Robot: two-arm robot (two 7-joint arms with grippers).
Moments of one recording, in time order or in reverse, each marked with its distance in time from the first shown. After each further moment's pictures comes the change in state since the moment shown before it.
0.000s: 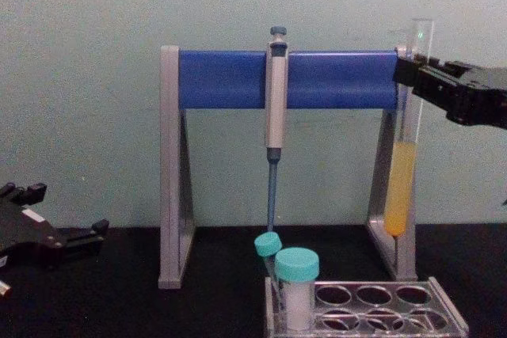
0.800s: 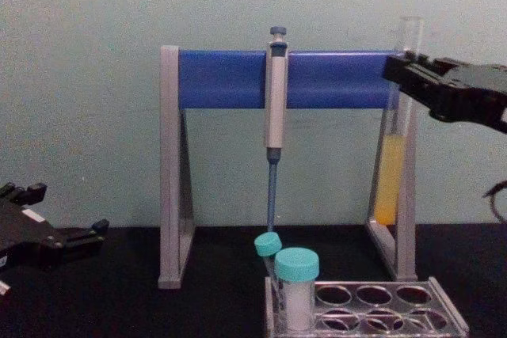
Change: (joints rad) left arm 0.000 0.000 0.000 0.000 0.000 0.000 0.000; right arm 0.033 -0.064 0.014 0.056 -0.077 -0.026 0.000
